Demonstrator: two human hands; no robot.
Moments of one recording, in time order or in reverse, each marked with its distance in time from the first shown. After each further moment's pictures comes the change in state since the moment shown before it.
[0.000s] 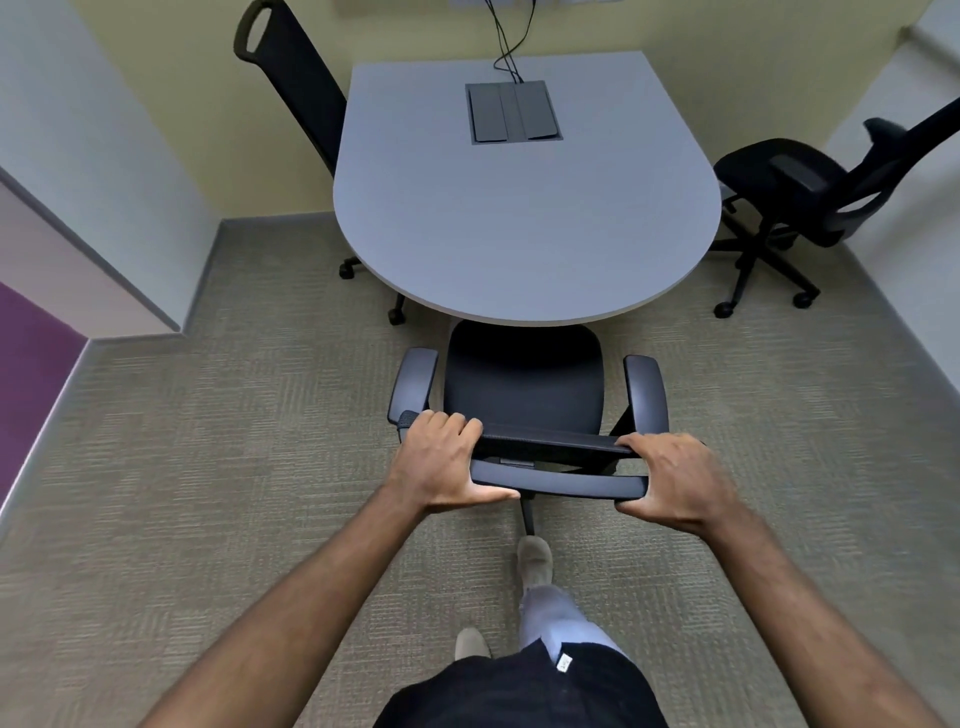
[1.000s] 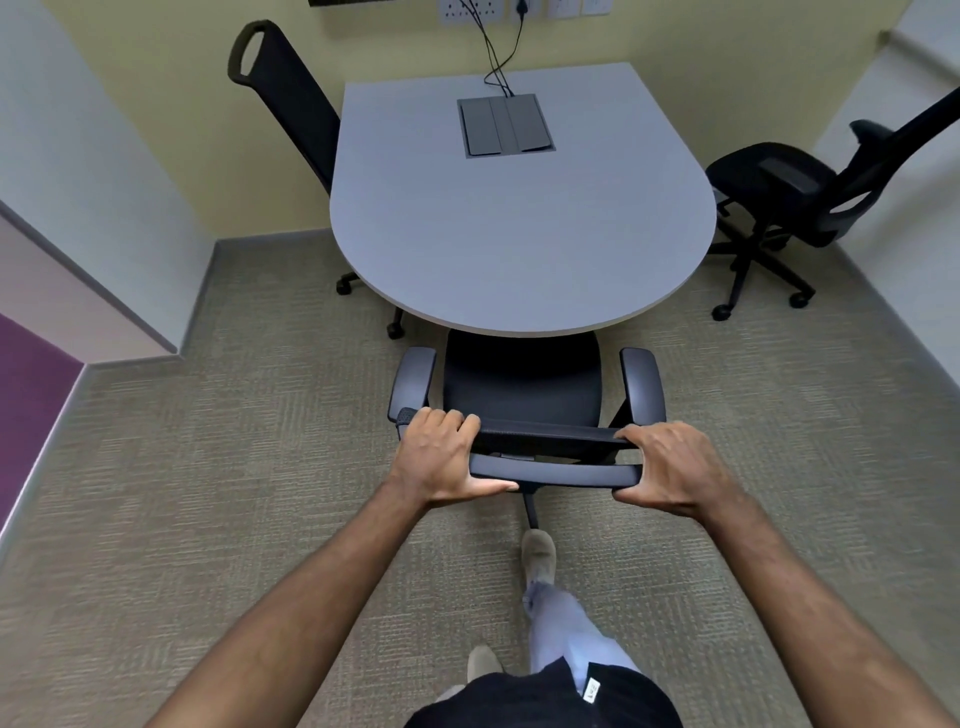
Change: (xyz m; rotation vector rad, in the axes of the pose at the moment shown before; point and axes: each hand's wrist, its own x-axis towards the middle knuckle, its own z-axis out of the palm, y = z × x) left_hand 0.017 -0.029 0.006 0.009 0.046 -0.014; right_hand 0.031 -0.024 -0.022 -0.061 0.009 0.046
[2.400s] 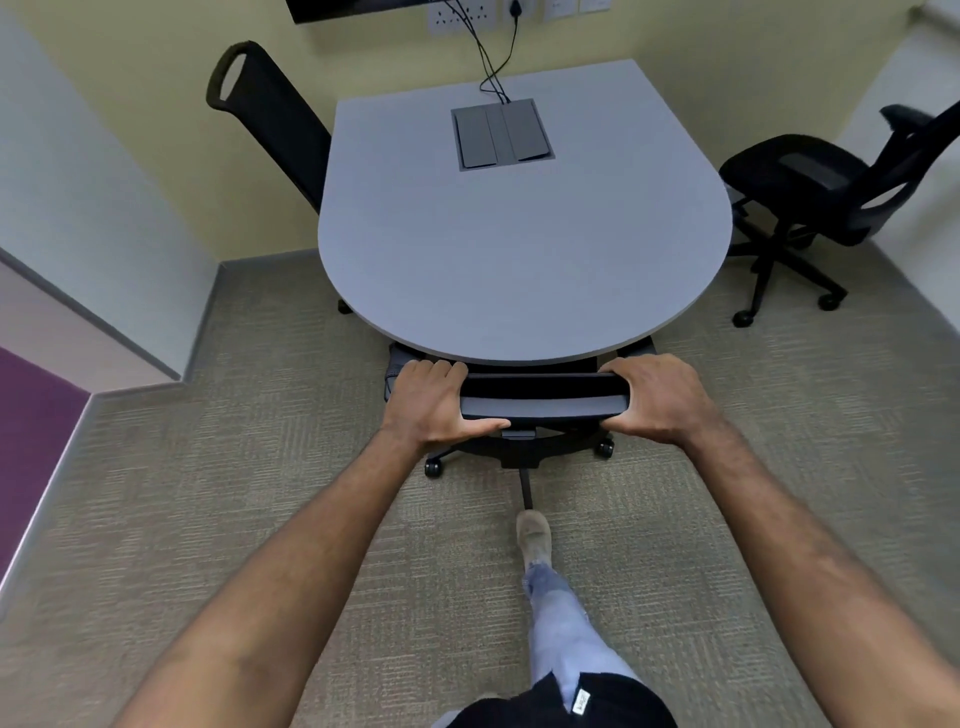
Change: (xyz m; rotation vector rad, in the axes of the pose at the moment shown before) left_hand 0.155 -0.043 0.000 0.025 0.037 -0.094; right_hand 0.159 0.074 0.002 0.128 0.143 -0.012
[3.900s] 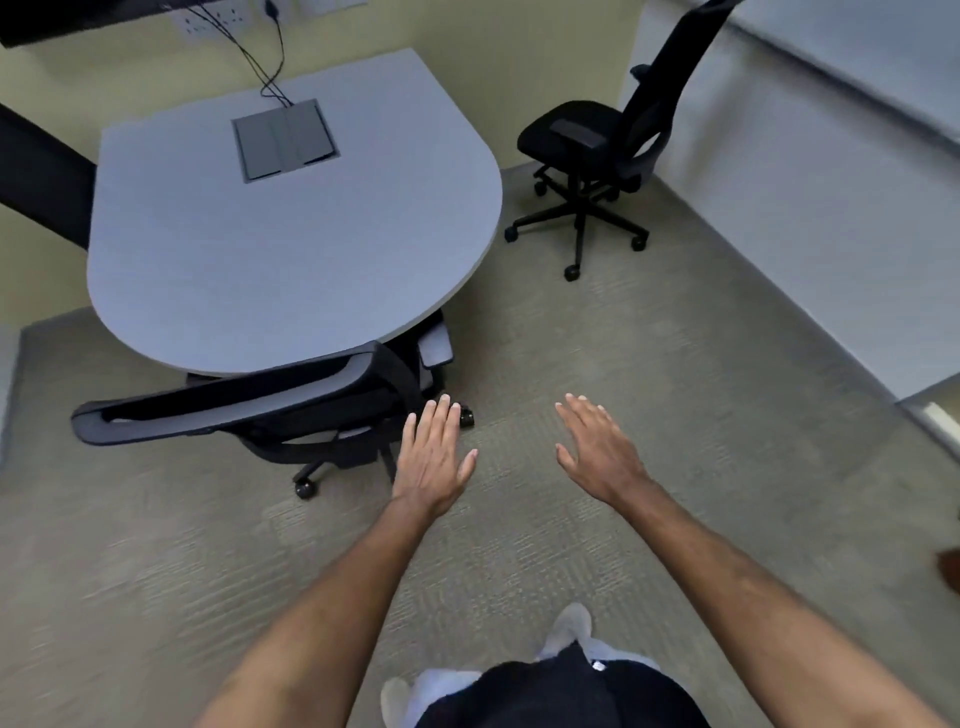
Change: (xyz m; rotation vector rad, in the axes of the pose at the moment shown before) left_hand -0.014 0.372 0.037 -0.111 -0.260 0.104; right_hand -0.264 0.220 0.051 0.183 -0.131 0.348
